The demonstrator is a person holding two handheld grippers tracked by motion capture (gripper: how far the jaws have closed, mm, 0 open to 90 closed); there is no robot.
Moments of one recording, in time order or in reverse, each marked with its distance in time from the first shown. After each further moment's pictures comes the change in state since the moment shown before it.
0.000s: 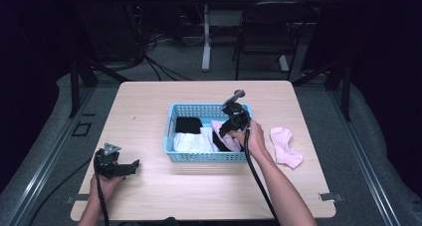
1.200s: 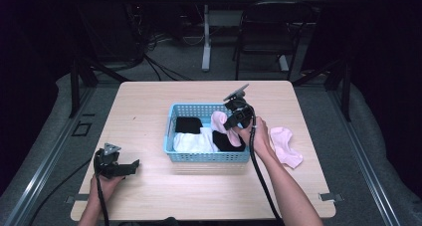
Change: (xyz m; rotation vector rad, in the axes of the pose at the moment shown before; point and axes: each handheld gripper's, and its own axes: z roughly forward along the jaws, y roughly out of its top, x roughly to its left) left arm 0.000 0.000 0.000 0.000 0.000 0.000; right arm 0.011 -0.006 -0.048 -0.130 0.025 -0.068
